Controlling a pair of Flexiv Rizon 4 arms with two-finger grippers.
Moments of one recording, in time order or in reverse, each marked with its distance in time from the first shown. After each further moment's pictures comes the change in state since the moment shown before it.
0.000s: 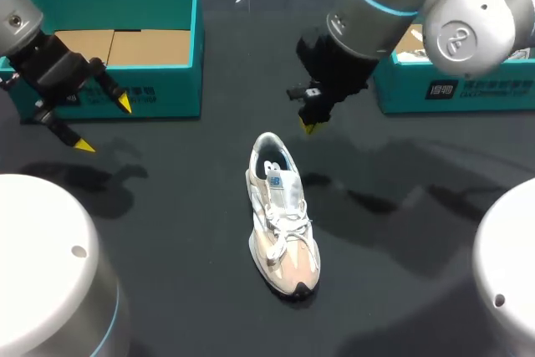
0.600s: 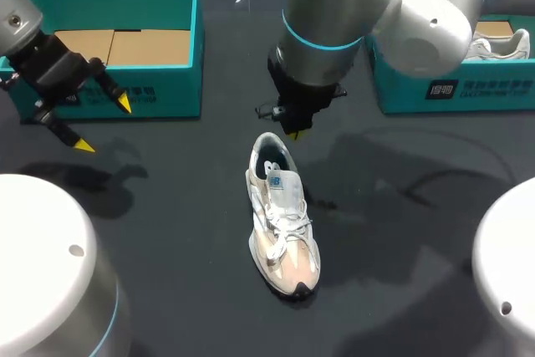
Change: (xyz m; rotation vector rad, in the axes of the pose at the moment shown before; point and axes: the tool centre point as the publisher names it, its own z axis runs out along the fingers) left arm 0.000 0.000 -0.001 -0.001 0.000 0.000; right arm 0.015 0.002 0.016 -0.072 -0.245 0.056
